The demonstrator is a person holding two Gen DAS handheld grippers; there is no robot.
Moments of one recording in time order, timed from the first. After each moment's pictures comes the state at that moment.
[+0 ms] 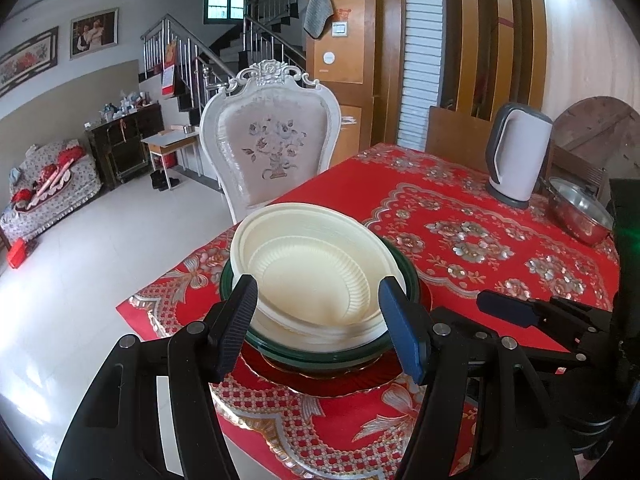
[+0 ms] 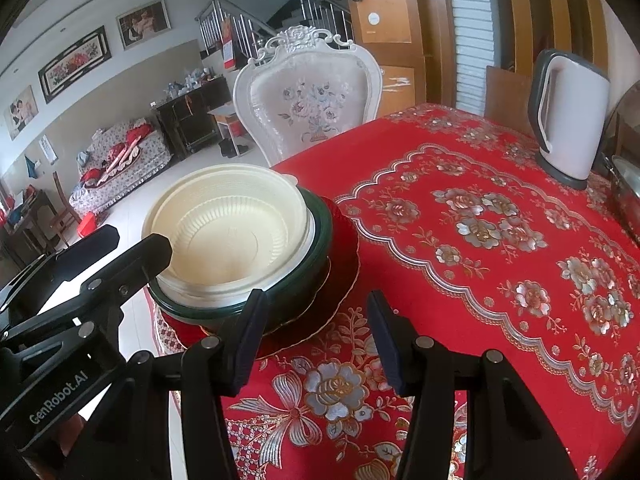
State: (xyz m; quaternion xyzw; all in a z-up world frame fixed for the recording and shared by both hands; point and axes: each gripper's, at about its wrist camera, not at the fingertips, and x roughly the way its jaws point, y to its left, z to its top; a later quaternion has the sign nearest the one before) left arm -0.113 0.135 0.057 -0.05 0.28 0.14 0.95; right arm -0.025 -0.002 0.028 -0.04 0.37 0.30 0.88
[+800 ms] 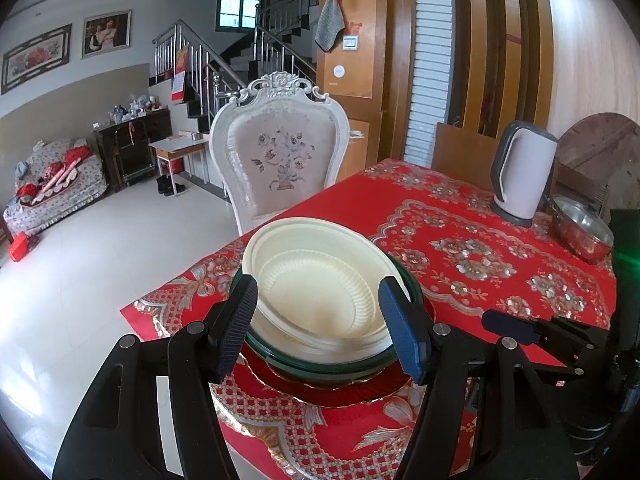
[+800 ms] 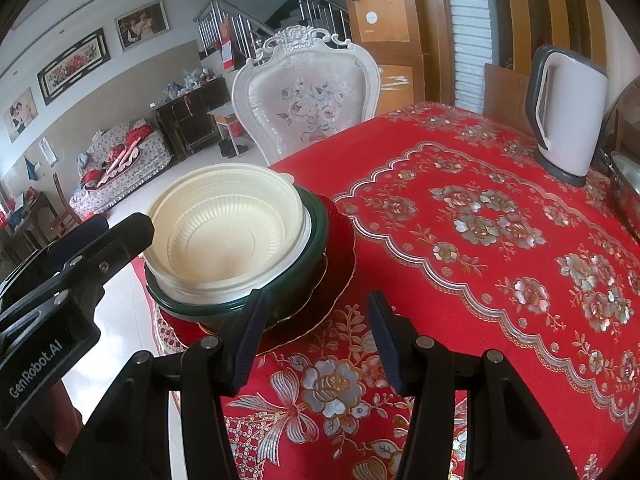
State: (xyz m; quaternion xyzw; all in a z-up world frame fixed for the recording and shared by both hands) left arm -0.119 0.140 0.061 -0.06 0.26 0.16 0.95; right arm -0.026 -0.005 0.027 -0.04 0.37 0.30 0.88
